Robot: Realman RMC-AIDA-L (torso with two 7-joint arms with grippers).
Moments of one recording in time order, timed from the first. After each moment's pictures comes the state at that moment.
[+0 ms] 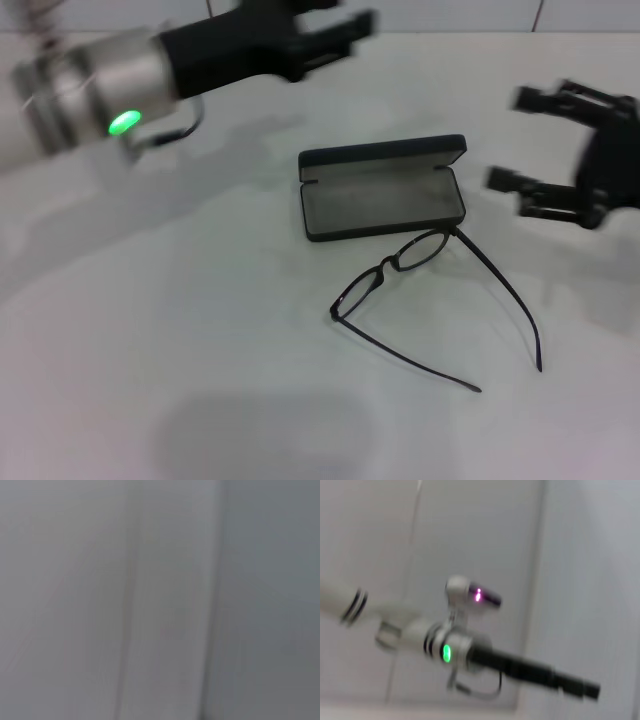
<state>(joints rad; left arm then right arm) -0.56 -2.09 1.06 0.72 1.39 1.26 -1.35 0.47 1.94 -1.23 -0.59 -1.20 -1.56 0.87</state>
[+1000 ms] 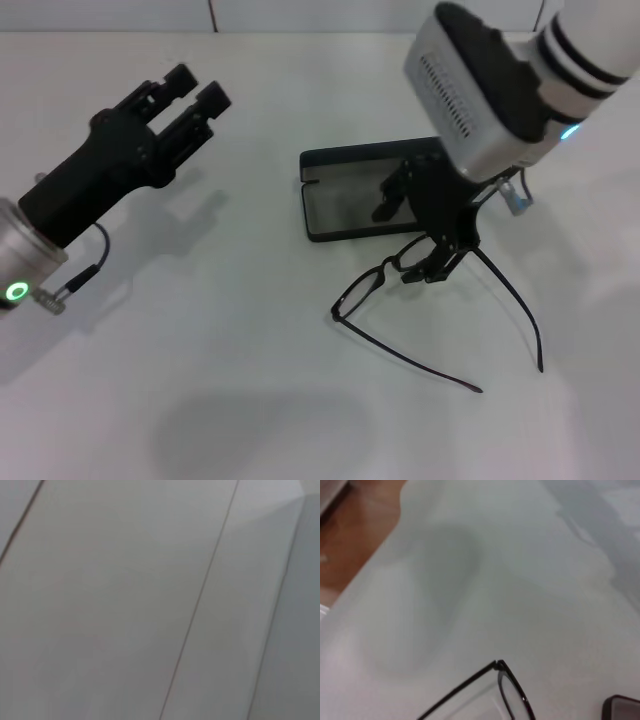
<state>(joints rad) -0.31 -2.08 0.95 0.36 1.09 1.59 -1.04 1.15 2.03 -1.48 -0.67 -2.23 -1.41 1.45</state>
